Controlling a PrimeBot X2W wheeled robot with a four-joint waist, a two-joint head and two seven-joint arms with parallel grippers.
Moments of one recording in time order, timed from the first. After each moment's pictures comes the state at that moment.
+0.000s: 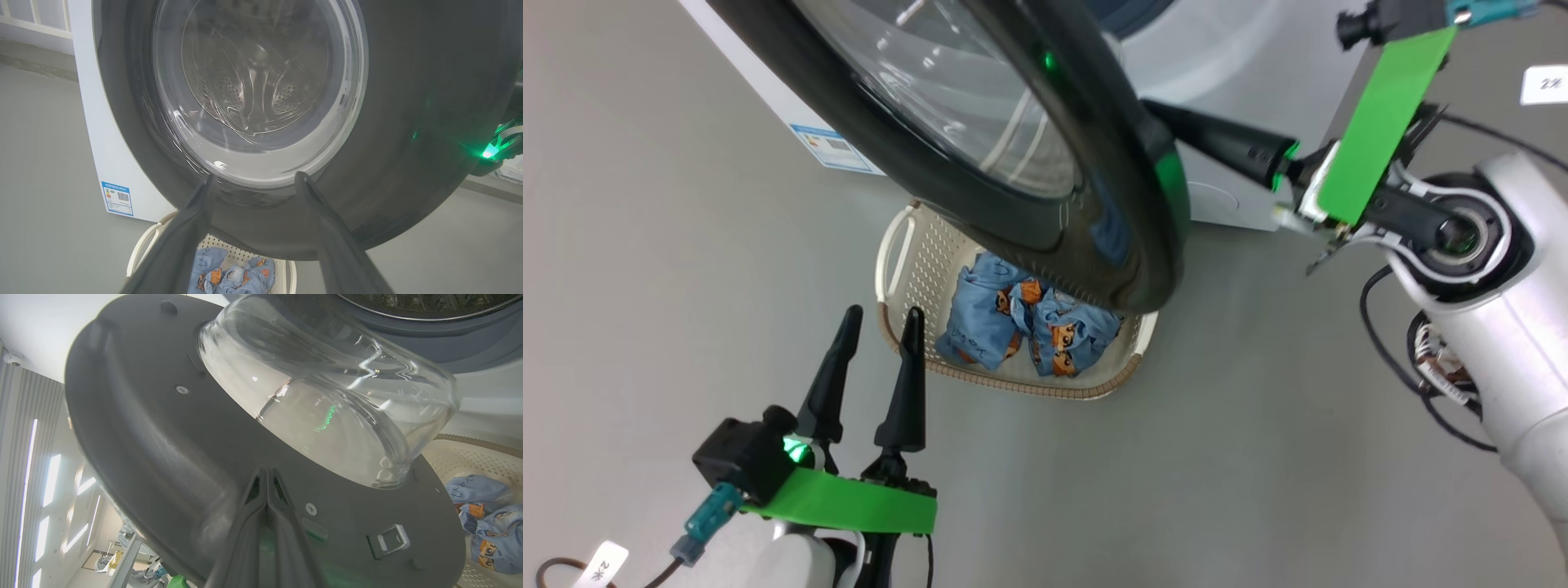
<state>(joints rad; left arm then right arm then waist) -0.26 0.03 -0.24 0.19 -0.47 -0.13 -0.26 -0.91 -0.32 0.50 0.27 1.58 0.12 0.60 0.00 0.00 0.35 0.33</state>
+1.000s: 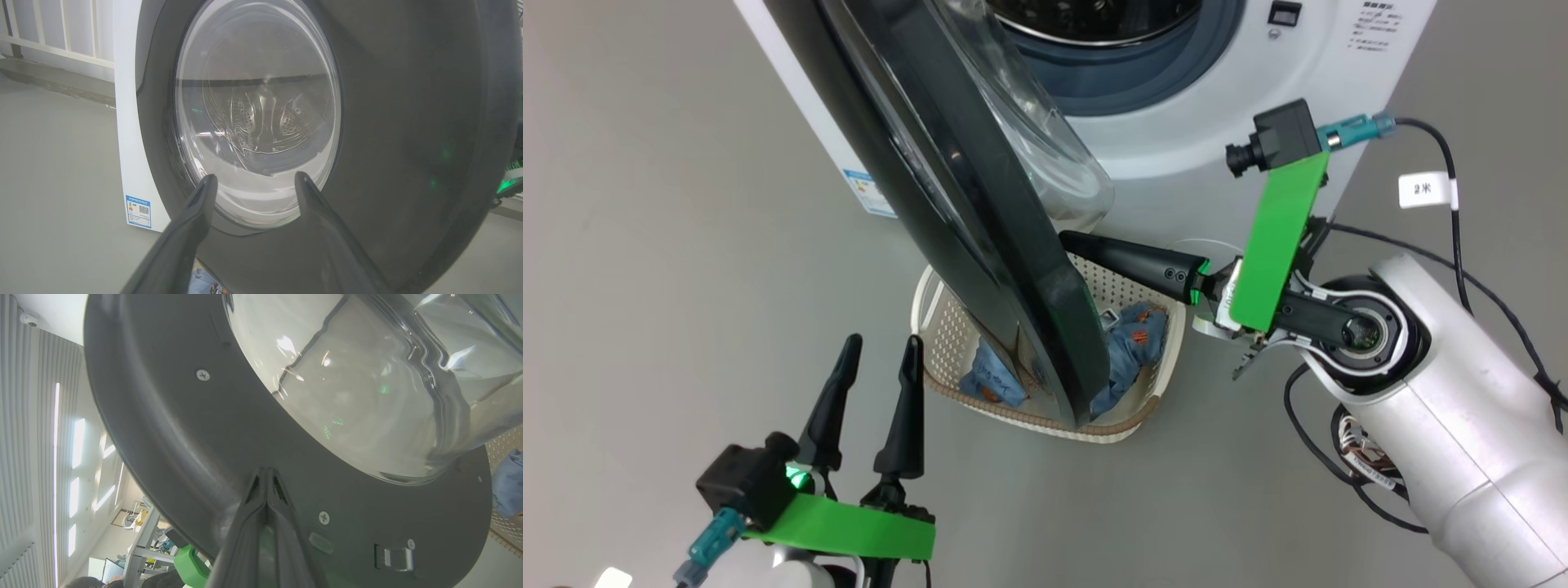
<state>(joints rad) -0.21 0.03 -0.24 0.18 -0.45 -0.13 -0.26 -0.77 -0.23 0.55 0.24 1.57 0.12 0.62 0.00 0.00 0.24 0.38</state>
